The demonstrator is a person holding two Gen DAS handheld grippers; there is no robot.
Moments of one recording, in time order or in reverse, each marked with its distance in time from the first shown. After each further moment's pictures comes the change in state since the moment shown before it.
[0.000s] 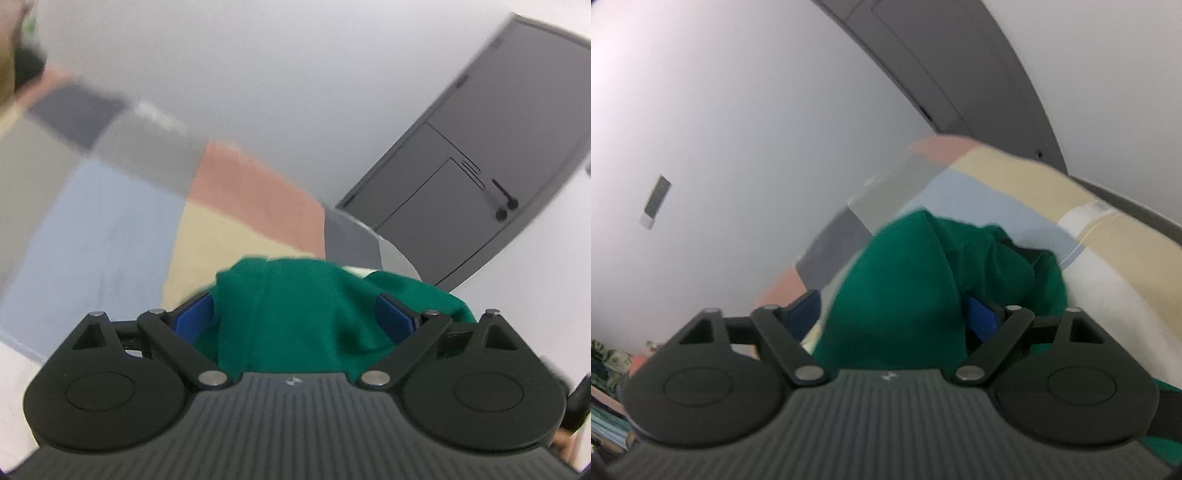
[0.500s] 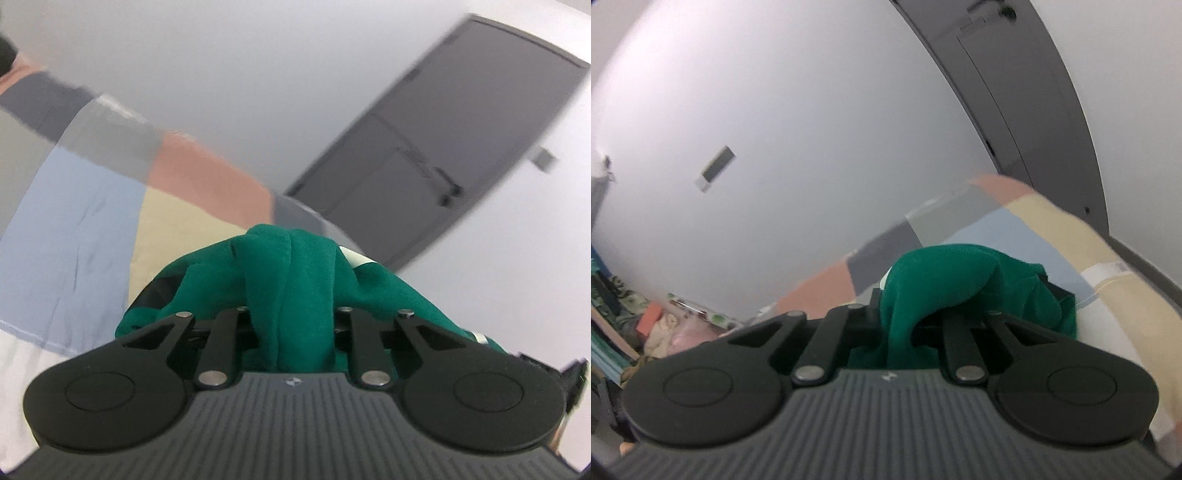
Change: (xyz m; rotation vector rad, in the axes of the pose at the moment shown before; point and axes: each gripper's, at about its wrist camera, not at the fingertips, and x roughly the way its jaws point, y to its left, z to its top) left arm -0.059 -0.001 -0.020 0.091 0.007 -0.204; right arm -0.088 0.013 -0.023 -0.234 -0.098 0.172
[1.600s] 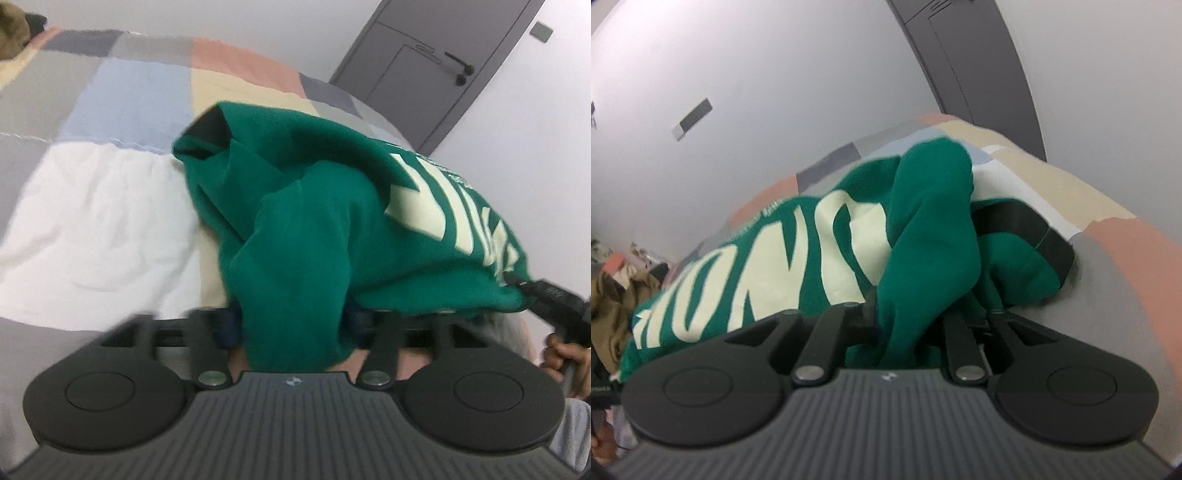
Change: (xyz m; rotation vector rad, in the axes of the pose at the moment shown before) left arm -0.059 0.022 -0.170 0.185 0.210 0.196; right arm -0.072 -0.052 -0.159 -0.077 0.044 -0.155
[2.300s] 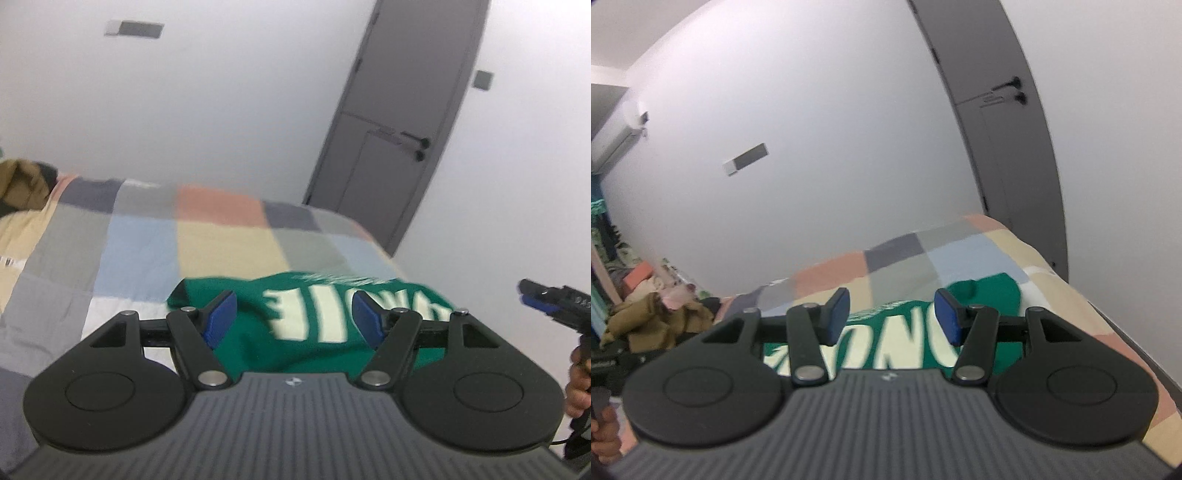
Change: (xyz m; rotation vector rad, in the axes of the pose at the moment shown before) left arm -0.183 -0.129 0.033 0.155 -0.311 0.025; right arm -0.152 0.104 0.059 -0.148 -0.187 0.085
